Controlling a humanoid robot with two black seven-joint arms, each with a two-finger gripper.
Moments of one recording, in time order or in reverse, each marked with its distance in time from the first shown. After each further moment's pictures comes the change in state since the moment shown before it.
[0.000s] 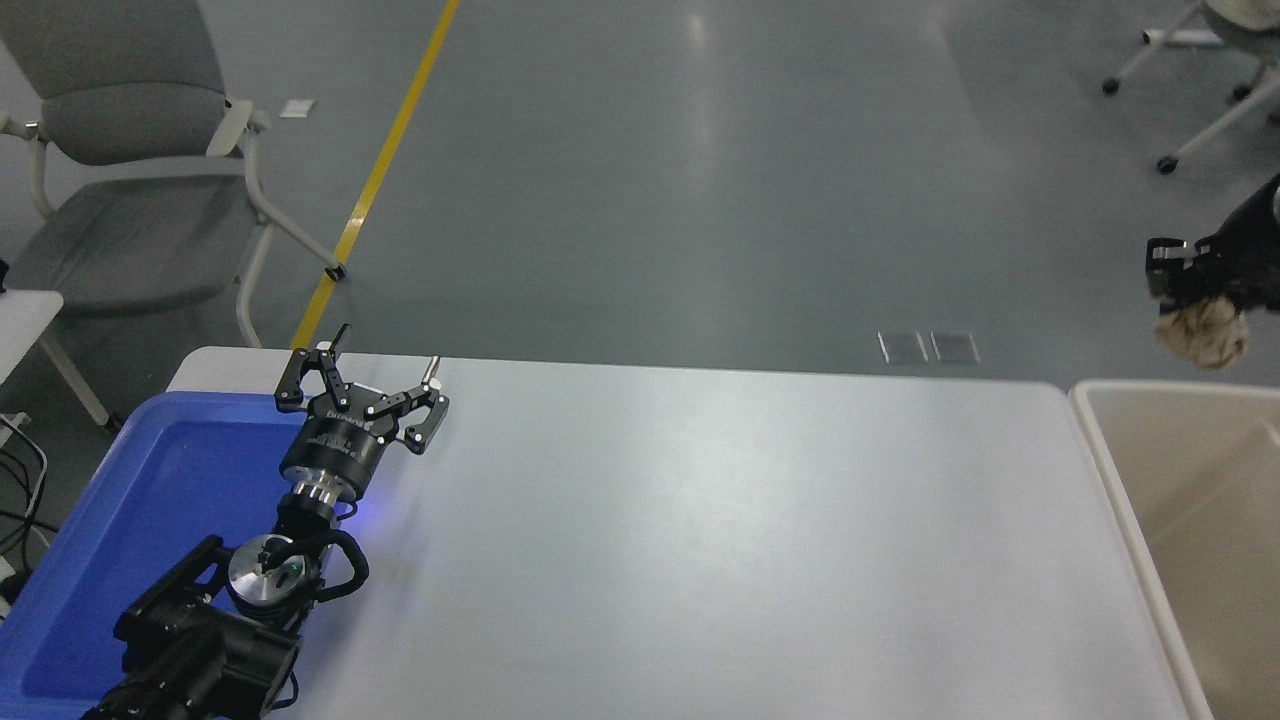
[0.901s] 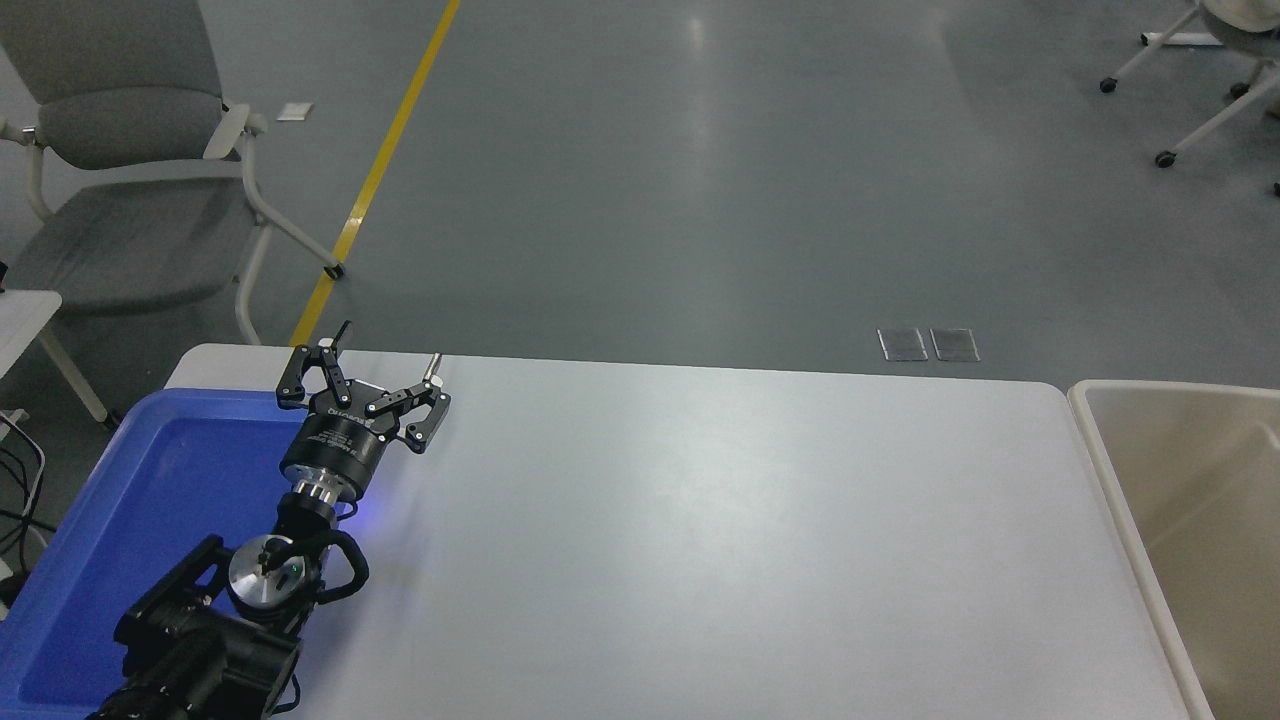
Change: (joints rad) left arm 0.000 0.000 0.000 0.000 0.000 0.000 0.000; right arm -0.906 0.121 0.831 -0.876 0.092 -0.277 0.015
